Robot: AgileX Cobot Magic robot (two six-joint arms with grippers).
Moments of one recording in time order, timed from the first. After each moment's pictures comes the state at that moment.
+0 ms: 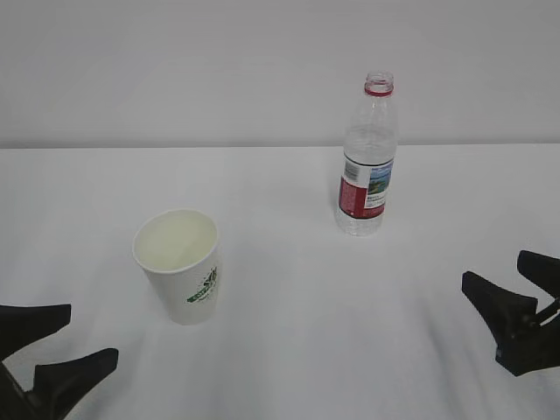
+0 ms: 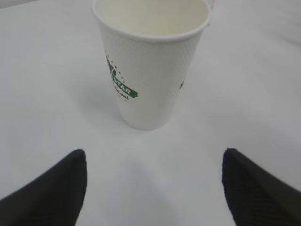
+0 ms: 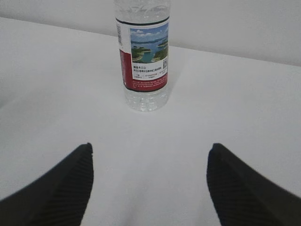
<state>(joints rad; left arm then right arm) -0.13 1.65 -0.01 0.57 -1.14 -0.08 0.12 1.56 -0.03 -0.25 -1.14 0.00</state>
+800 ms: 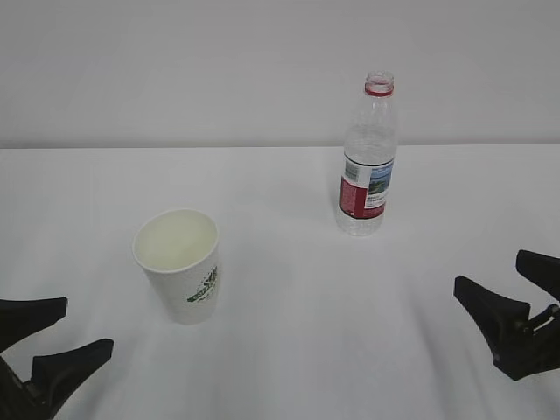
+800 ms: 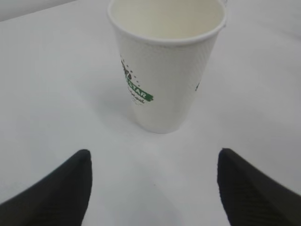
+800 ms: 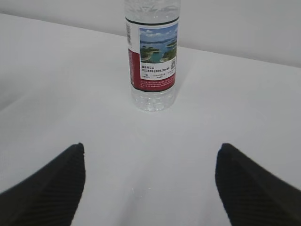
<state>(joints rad) -0.13 1.66 -0.02 0.53 -1.15 -0.03 0.12 1.56 -0.03 -0.28 -1.14 0.00</state>
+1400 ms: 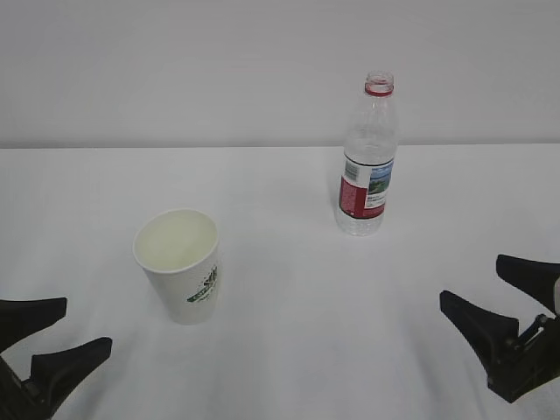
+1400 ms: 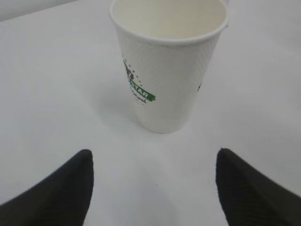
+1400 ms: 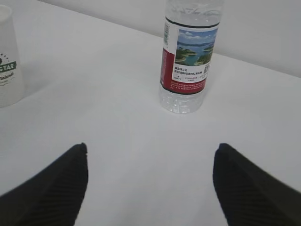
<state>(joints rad) -0.13 1.66 -0.02 0.52 -1.15 -0.03 0.12 1.56 -0.03 -0.38 -1.14 -0.06</state>
